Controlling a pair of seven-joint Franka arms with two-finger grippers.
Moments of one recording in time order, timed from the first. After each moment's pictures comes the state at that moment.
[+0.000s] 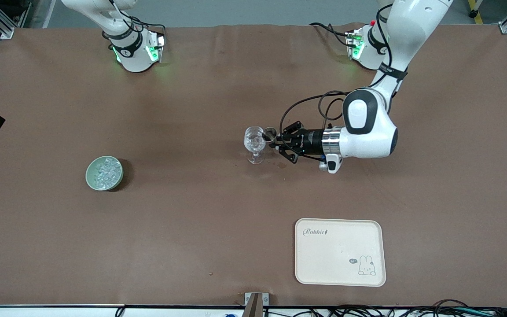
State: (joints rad) left arm -0.38 0.43 -0.13 -1.89 -1.24 2.13 -1.05; right arm 0.01 0.07 -0.11 -1.41 0.02 1.53 0.14
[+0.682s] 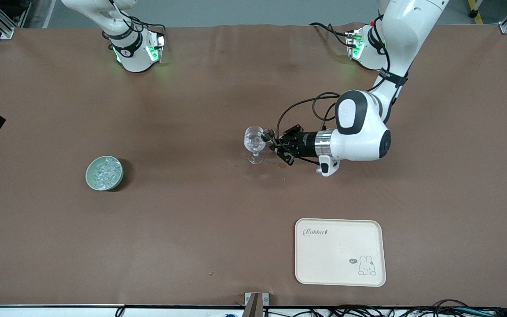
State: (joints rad) left arm -0.40 0.45 -0.12 -1.83 -1.02 2.13 -1.09; right arm 0.01 0.07 -0.11 -1.41 0.02 1.53 0.13
